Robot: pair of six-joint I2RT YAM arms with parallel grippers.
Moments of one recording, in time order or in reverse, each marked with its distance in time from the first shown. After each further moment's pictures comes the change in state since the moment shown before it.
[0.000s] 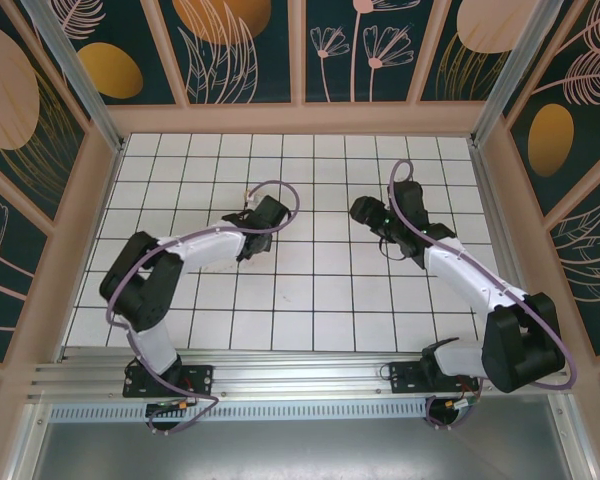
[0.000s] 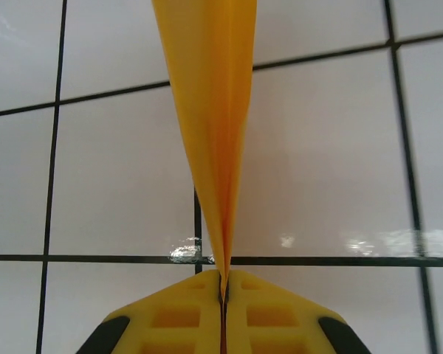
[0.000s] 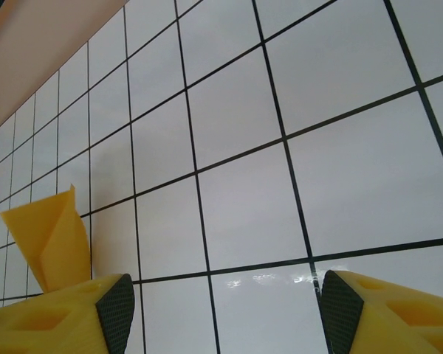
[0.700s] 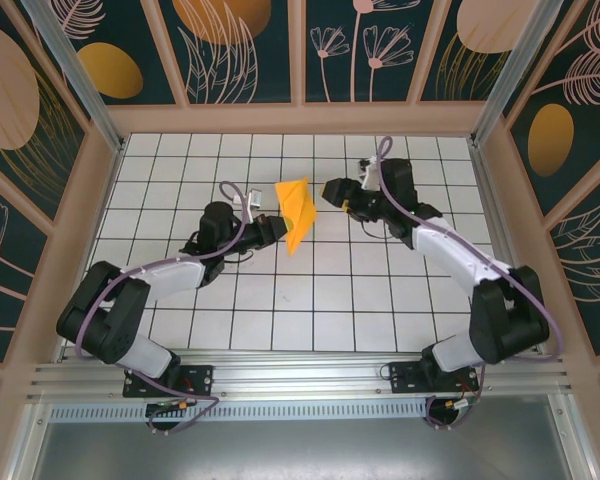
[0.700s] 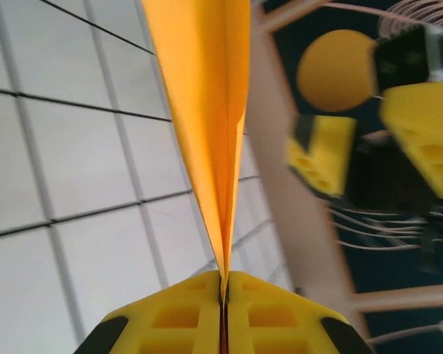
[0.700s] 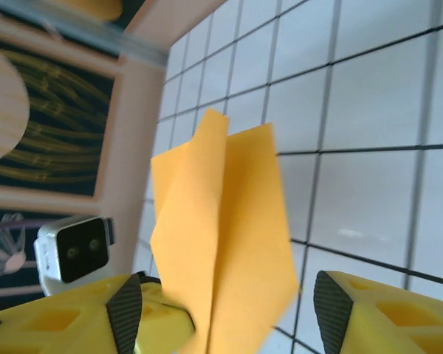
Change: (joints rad) left arm 0.172 -0.306 -0.443 0.970 1.101 -0.494; right arm 0.026 0.128 0.153 0.156 -0.409 0.016
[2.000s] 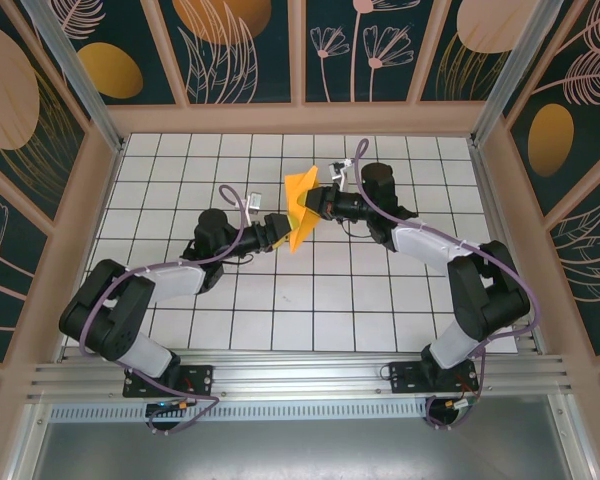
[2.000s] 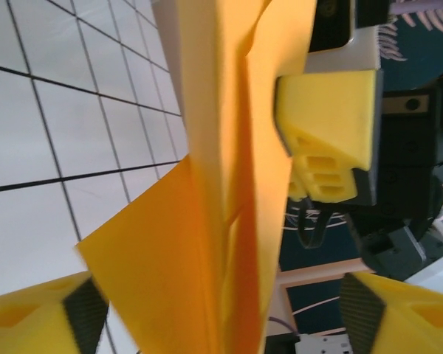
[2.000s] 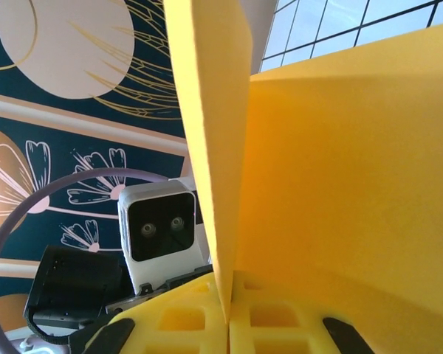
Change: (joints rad) left arm 0.000 0.039 -0.093 0.366 0.171 -0.266; right arm 0.074 0.183 -0.025 0.433 -0.308 0.205
